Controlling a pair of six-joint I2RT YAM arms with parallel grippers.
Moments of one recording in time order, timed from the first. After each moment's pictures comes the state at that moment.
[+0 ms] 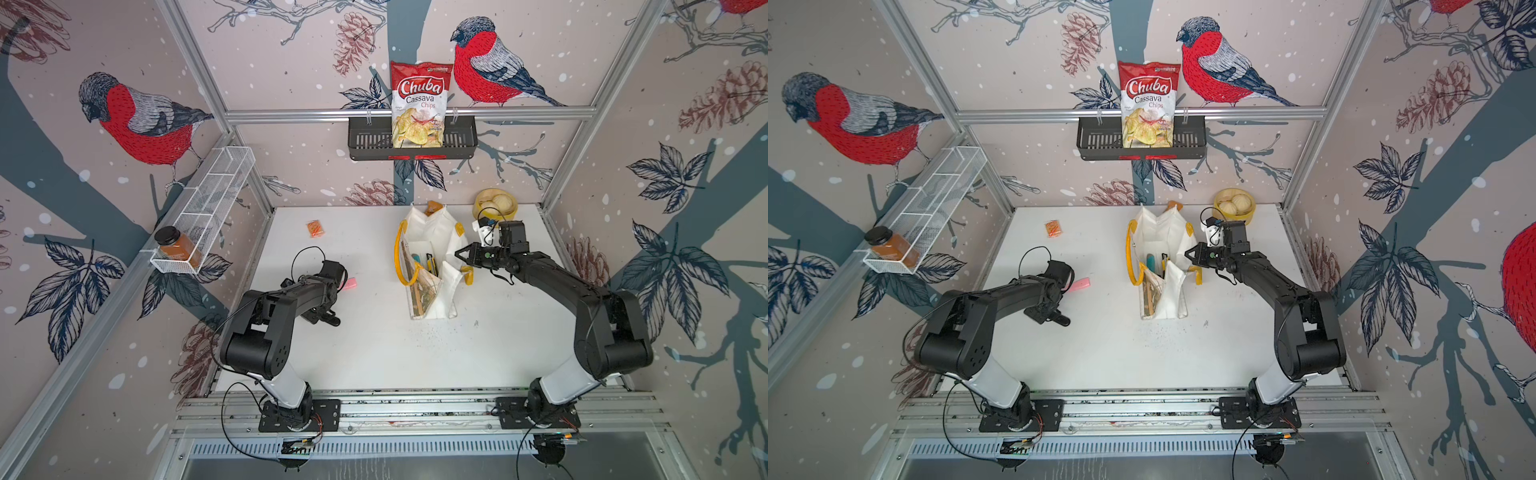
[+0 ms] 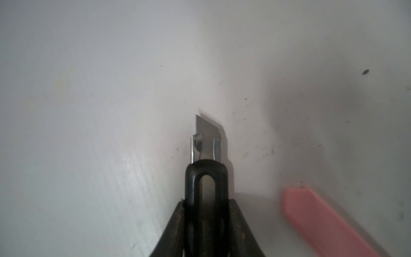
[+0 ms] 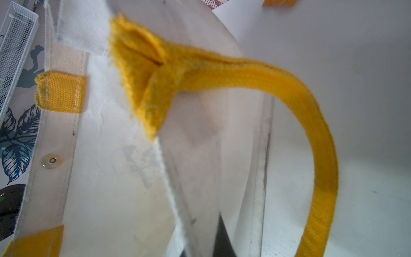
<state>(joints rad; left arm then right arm) -0.23 1.71 0.82 -0.55 -0.50 -1.31 0.22 1.61 1.03 -0.14 -0.64 0.37</state>
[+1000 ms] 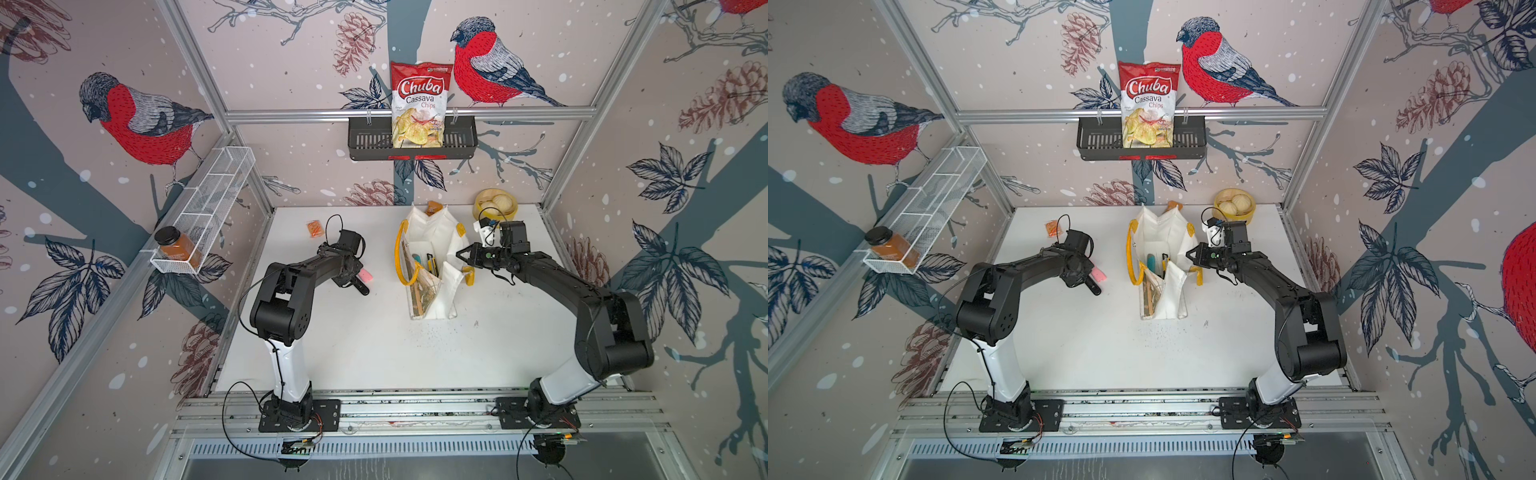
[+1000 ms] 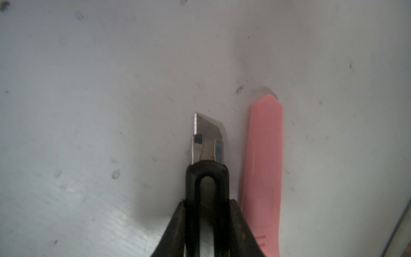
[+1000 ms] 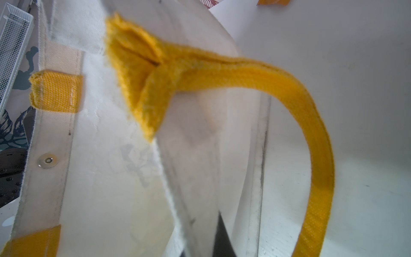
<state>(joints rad) -0.28 1.92 1.19 -0.45 -0.12 -1.02 0.21 1.60 1.03 -0.16 -0.63 0.37</state>
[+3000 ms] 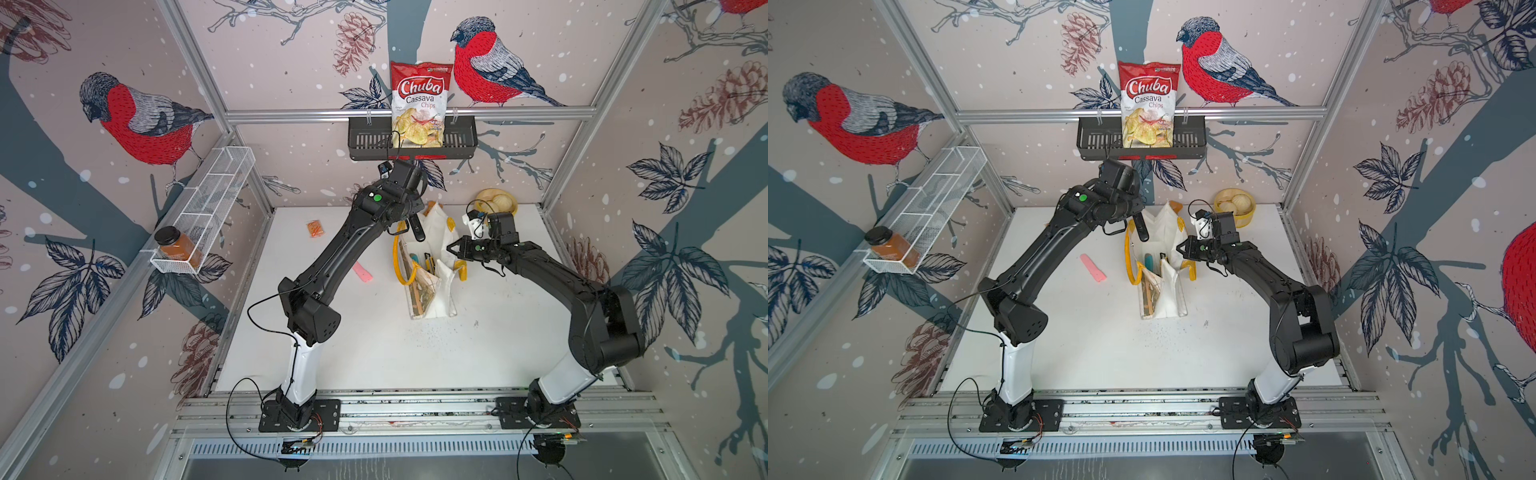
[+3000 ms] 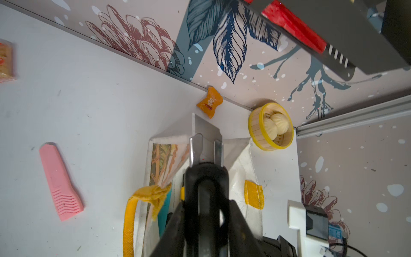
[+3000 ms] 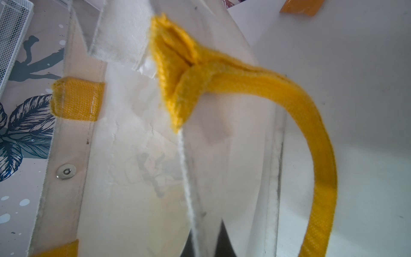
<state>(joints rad) -0.66 2.06 2.36 -1.01 -0.24 -0.84 0.30 1.65 1.16 -0.24 -0.58 0.37</state>
